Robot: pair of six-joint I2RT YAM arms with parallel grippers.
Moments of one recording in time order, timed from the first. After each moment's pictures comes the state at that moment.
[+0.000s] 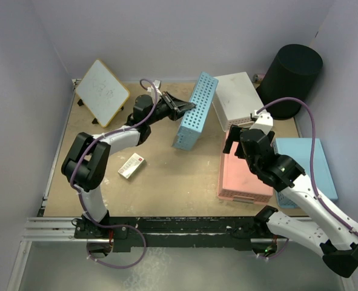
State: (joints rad) left arm -0.48 1.81 1.14 0.67 0.49 -1.39; right arm 0.68 0.88 0.97 -0.71 0.62 0.54
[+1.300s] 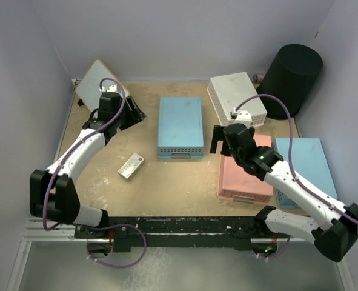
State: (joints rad) left arm -0.23 1.46 1.09 -0.22 0.10 -0.66; right arm 0.68 1.02 0.94 -0.60 0.52 0.53
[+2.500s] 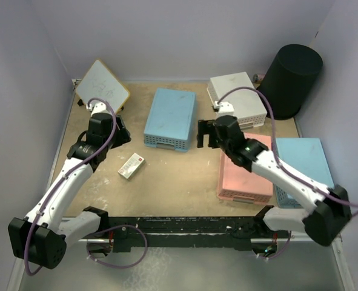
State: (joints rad) left arm -0.28 1.04 0.91 -0.50 -0.21 -0.54; right arm 0.68 1.30 1.01 -0.32 0.30 0.38
